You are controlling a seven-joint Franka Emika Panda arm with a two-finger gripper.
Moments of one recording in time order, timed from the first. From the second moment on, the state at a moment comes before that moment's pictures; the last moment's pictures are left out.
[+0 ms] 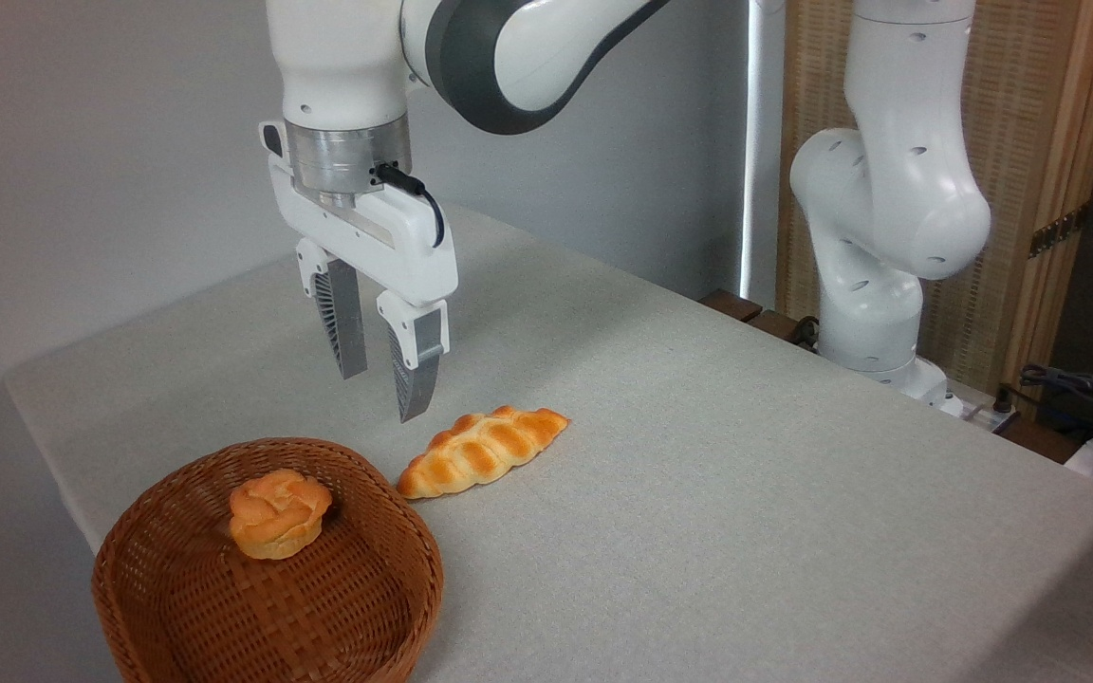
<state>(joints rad) -0.34 -0.05 0.15 -1.93 -0.07 1.99 0.54</state>
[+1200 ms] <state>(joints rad) -0.34 -0.06 0.16 -1.92 -0.07 1.99 0.54</state>
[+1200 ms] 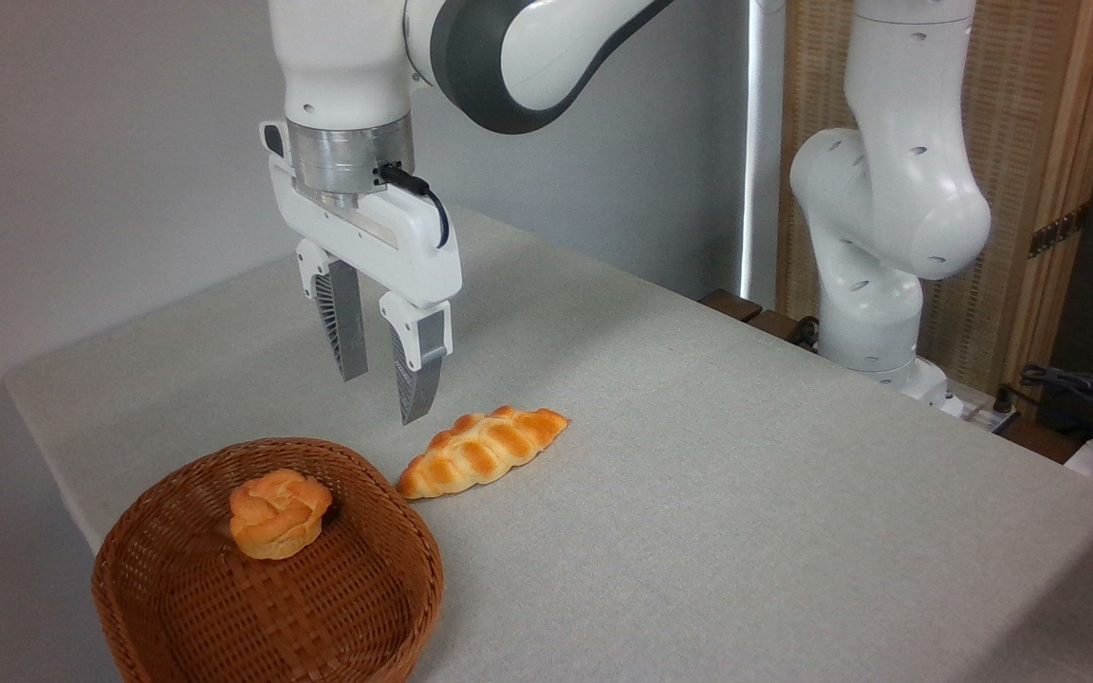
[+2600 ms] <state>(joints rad) -0.34 0.05 0.16 -1.90 -0.07 2.22 0.54</state>
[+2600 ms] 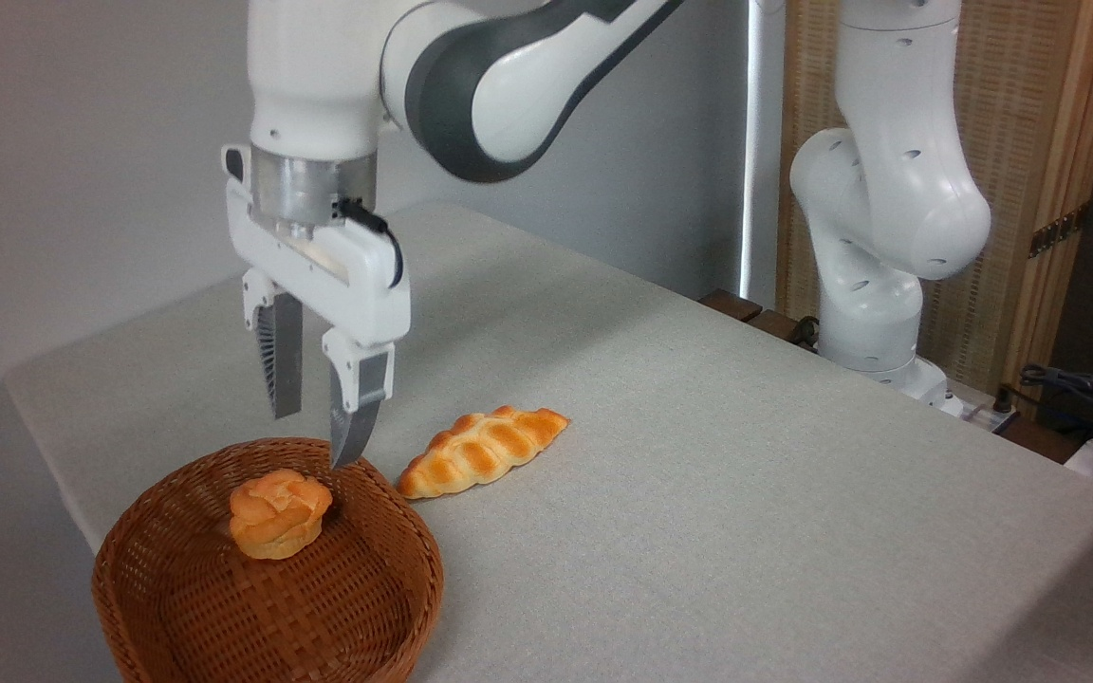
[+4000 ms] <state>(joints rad) -0.35 0.23 0.12 -1.90 -0.09 2.44 0.54</state>
